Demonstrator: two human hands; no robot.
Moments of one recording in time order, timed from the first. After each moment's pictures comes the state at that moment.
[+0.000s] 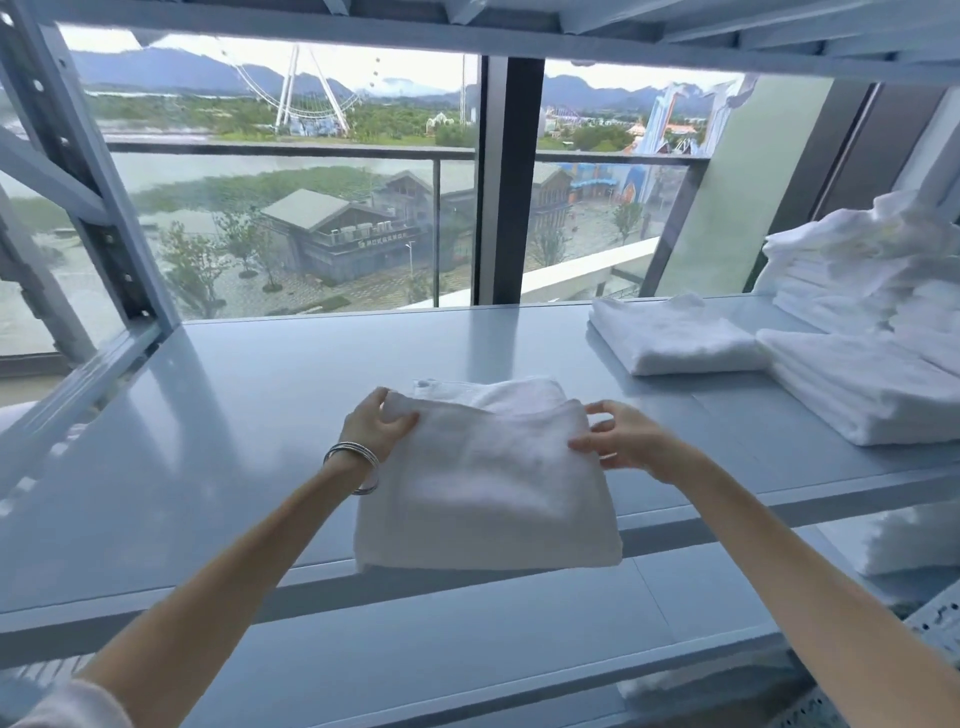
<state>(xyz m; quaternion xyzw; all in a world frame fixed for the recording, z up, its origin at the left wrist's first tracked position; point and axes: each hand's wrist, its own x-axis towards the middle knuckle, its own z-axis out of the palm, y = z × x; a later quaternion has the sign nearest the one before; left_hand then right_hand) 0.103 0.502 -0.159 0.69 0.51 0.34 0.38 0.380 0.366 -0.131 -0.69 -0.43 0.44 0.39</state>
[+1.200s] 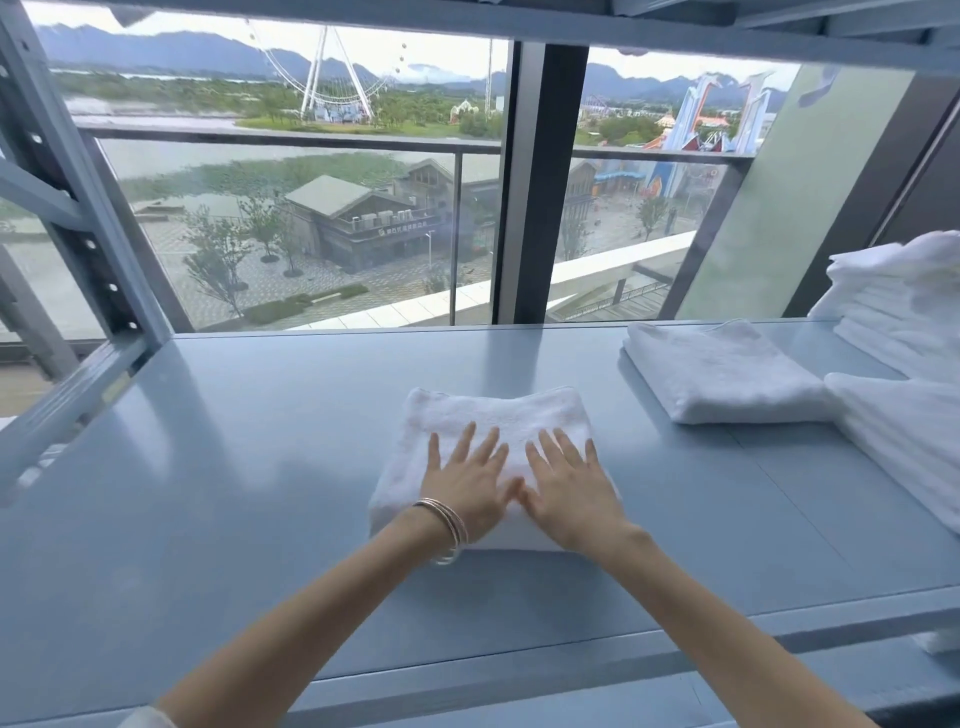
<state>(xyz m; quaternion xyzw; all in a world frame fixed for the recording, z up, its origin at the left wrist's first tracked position) 0.202 0.530 -0.178 0.90 0.44 -0.01 0.06 0.340 0.468 -0.180 -0.75 -0.66 -0.01 -0.04</state>
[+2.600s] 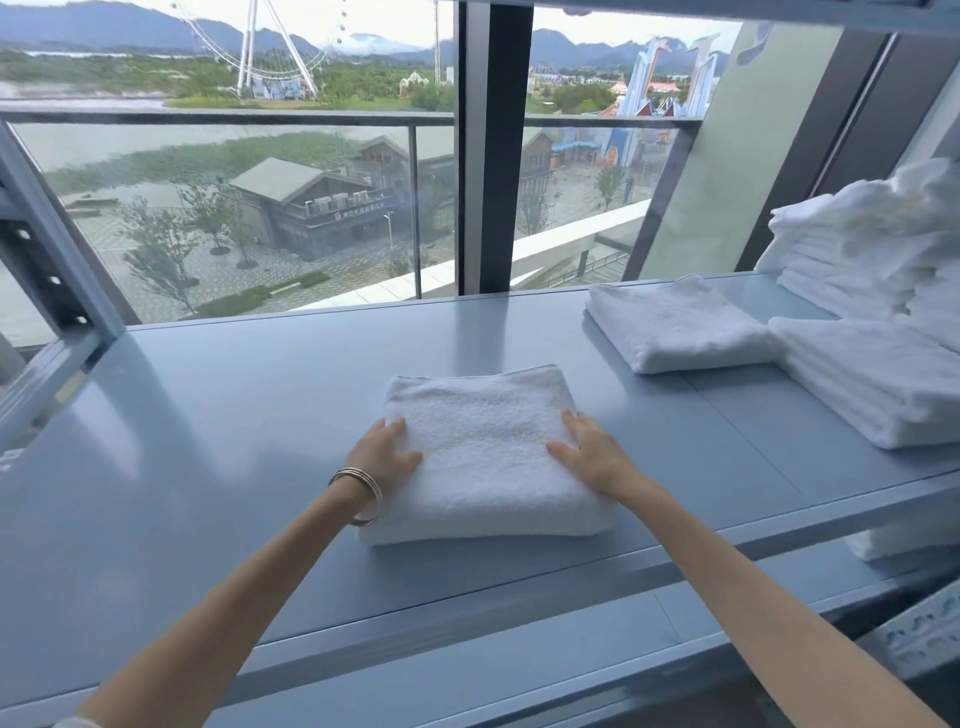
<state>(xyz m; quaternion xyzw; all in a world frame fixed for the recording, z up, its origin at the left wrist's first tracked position) 0.140 0.548 -0.188 0.80 0.53 0.11 0.26 0.383 0.438 -0.189 -0.80 -0.52 0.22 0.20</state>
